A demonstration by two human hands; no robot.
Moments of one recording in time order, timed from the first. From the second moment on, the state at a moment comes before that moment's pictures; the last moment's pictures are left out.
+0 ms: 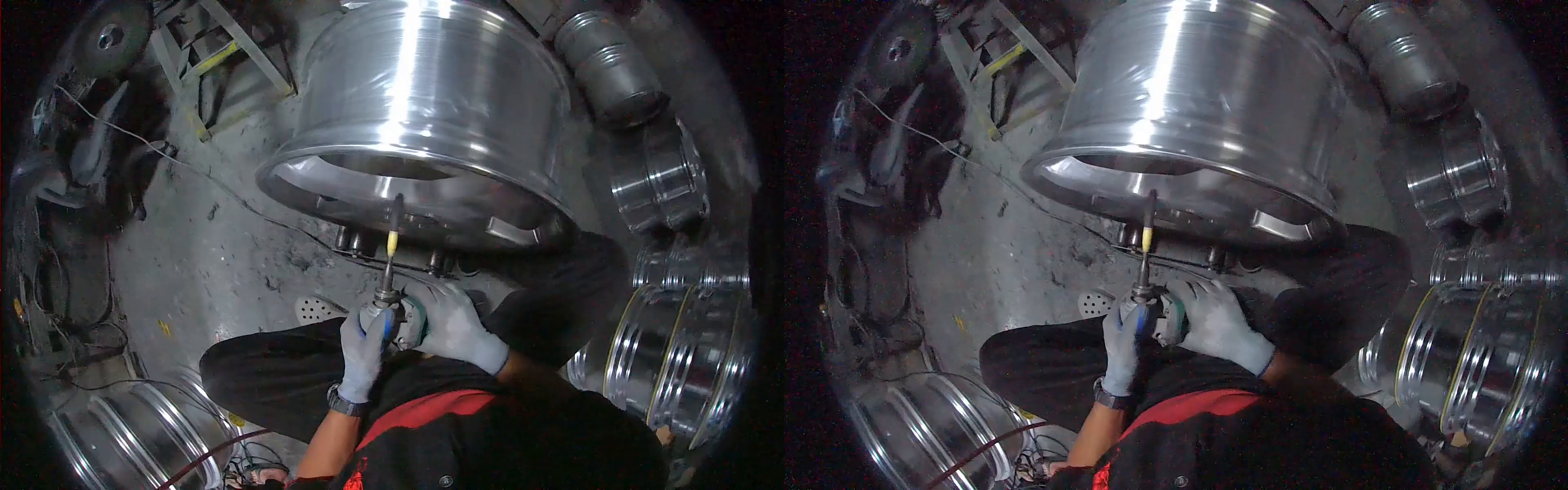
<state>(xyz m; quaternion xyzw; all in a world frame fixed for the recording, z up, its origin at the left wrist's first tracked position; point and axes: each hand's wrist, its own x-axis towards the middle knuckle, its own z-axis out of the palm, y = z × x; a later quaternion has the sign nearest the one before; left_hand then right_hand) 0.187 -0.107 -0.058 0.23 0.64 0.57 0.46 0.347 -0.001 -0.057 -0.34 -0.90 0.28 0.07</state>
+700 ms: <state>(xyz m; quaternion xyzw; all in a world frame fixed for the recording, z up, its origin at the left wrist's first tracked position) 0.206 -0.108 -0.111 0.42 0.63 0.57 0.32 0.361 -0.006 -0.065 -0.32 -0.91 0.19 0.17</state>
